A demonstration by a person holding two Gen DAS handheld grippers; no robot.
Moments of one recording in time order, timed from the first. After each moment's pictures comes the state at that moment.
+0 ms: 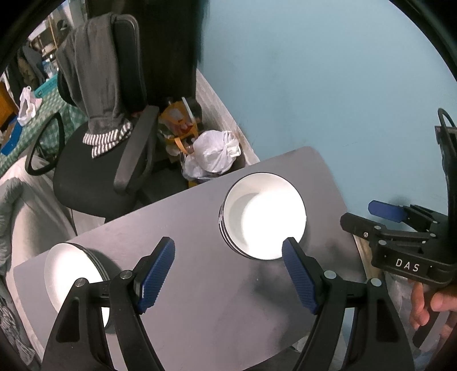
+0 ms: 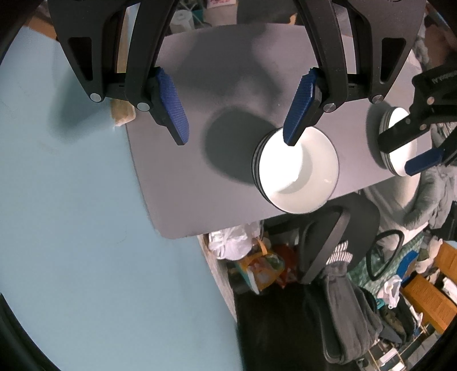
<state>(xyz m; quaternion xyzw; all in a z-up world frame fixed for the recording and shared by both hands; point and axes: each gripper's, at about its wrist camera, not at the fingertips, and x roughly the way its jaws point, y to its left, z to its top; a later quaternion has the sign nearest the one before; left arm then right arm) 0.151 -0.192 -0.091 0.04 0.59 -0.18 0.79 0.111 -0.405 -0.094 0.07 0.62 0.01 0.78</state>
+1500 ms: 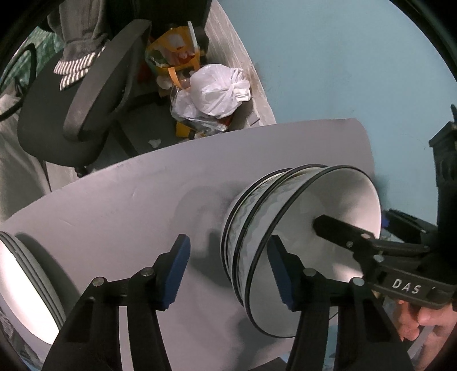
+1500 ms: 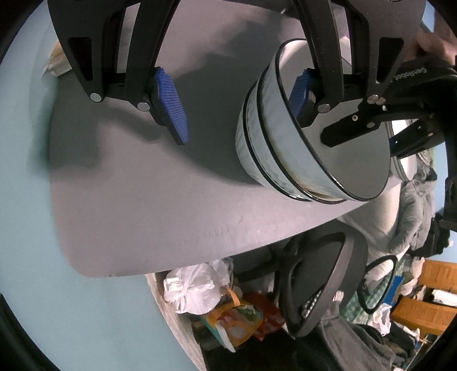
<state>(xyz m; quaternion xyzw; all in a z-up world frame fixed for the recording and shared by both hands) 0.217 -0.211 -0.222 -0.03 0.72 -0.16 0.67 0.178 -0.406 -0.203 0.13 0.71 0.11 0.69</state>
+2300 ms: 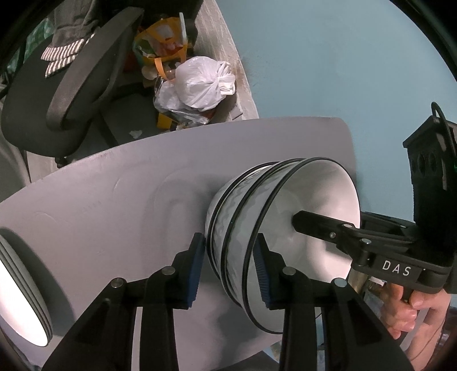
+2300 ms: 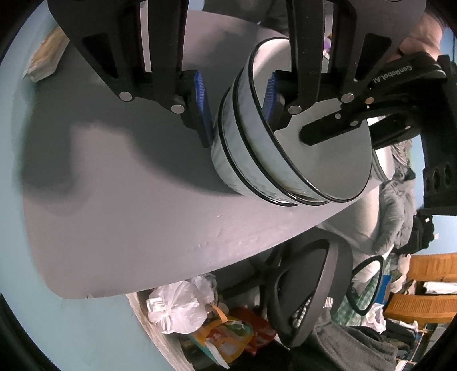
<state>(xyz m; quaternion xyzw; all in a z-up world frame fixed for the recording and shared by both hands) 0.217 -0.205 -0.222 -0.07 0.73 -0.20 0.65 0.184 -0.402 -0.211 0.19 0.73 0.14 0.65</state>
